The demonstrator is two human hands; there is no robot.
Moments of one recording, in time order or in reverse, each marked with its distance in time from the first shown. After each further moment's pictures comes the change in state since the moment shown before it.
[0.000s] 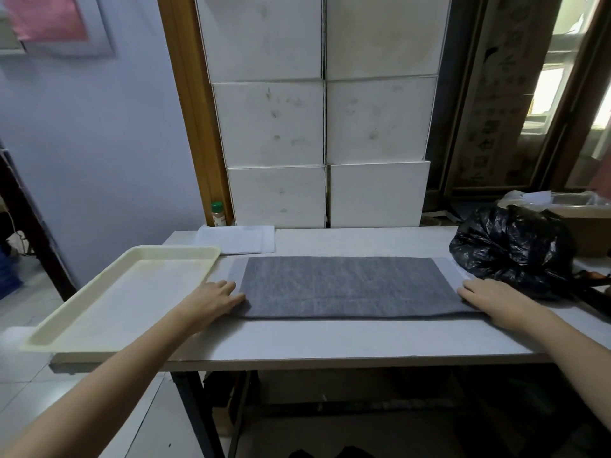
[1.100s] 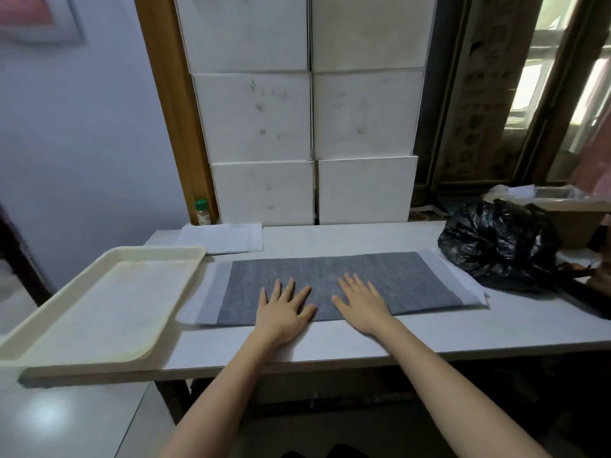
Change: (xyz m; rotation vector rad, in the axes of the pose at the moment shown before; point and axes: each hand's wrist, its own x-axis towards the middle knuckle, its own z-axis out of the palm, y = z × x) left_hand 0.089 0.121 -0.034 -0.804 -0.143 -0.388; right_hand 0.112 -0.187 -0.048 0.660 -0.155 0.312
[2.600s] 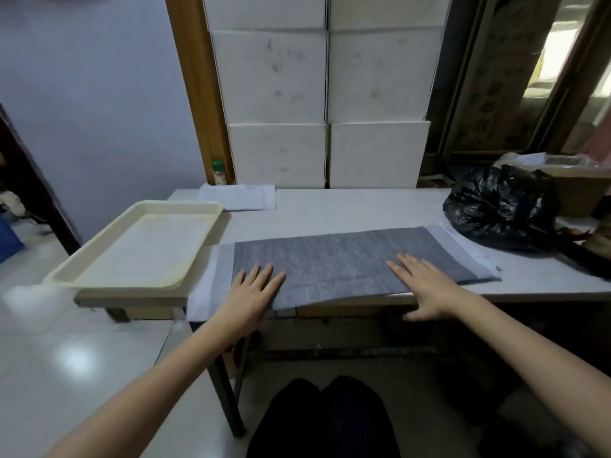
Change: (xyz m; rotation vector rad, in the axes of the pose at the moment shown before) left_hand -0.117 -0.062 0.009 0.386 0.175 0.222; right_hand -0.101 0.078 -0.026 -0.400 -0.137 -0.221
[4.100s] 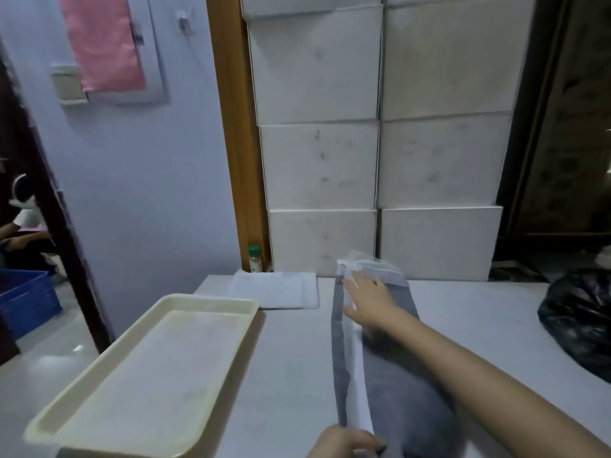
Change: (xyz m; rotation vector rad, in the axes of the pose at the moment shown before) left_hand 0.088 0.010 -0.004 -1.338 -0.450 -0.369; right_hand 0.260 -0.079 -0.131 0.139 0.233 0.077
